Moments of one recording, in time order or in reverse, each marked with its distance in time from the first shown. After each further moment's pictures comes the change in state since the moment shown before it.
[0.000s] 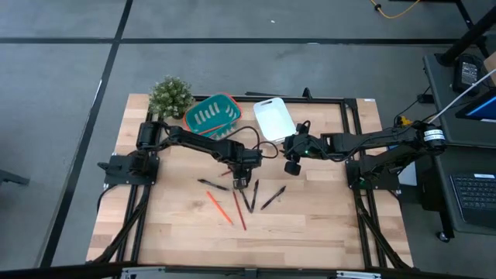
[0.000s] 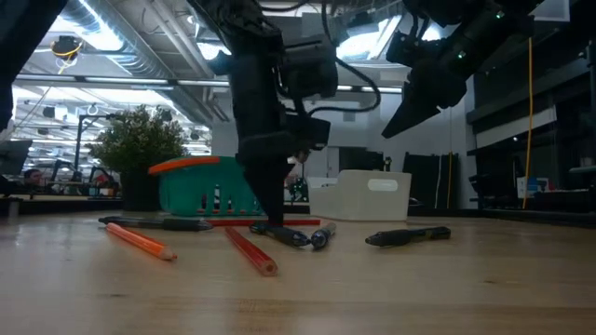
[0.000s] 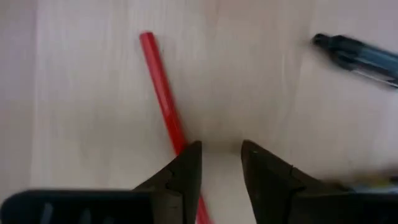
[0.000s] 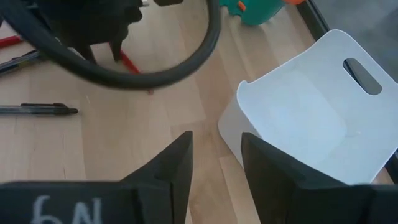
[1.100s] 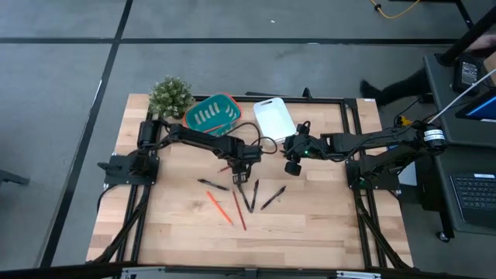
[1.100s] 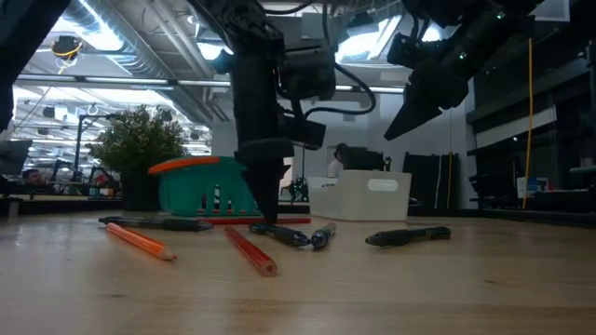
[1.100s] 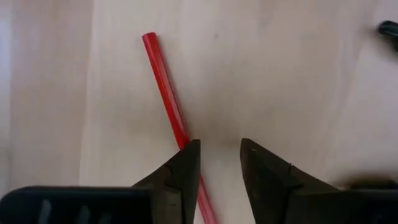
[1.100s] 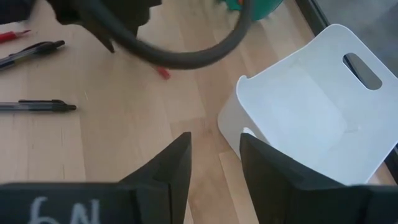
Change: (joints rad) left arm 0.037 -0.002 0.020 -0.047 -0.066 0.006; right arm 0.000 0.000 0.000 -0.018 0.000 0.013
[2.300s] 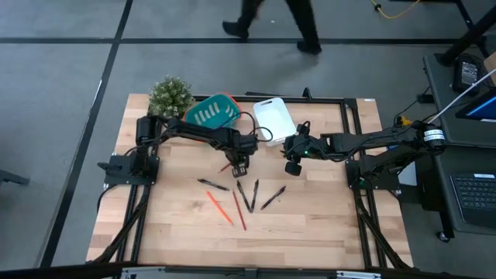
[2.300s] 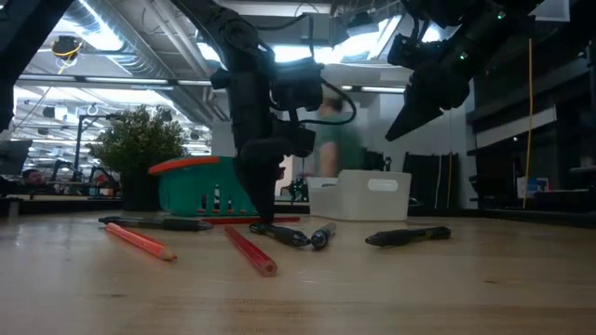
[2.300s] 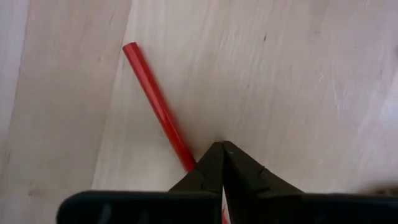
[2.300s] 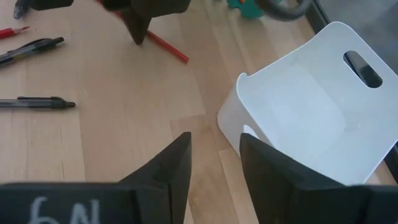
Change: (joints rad) left arm 0.072 -0.005 -0.068 0.075 0.138 -0.004; right arm 0.000 0.000 0.000 -0.008 0.000 0.000
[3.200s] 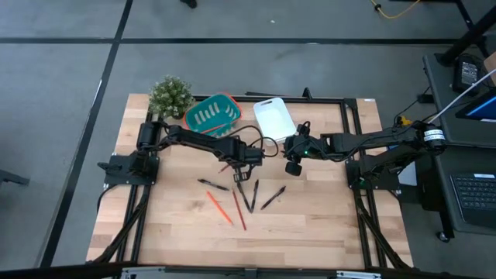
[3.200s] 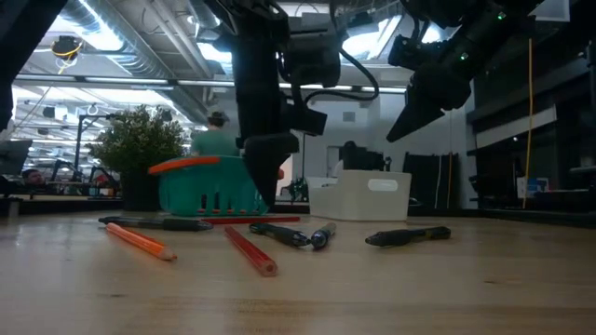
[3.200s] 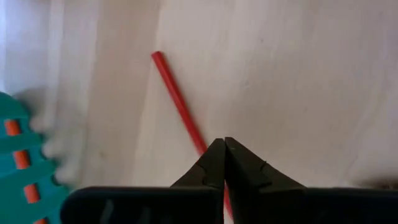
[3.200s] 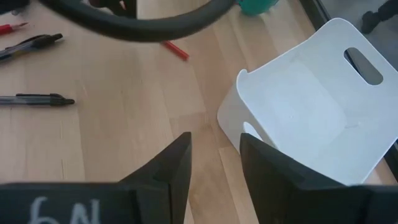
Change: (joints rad) left arm -0.113 0.005 0.143 -0.199 -0.314 -0.060; right arm 0.000 0.000 0.000 -0.010 0.000 0.003
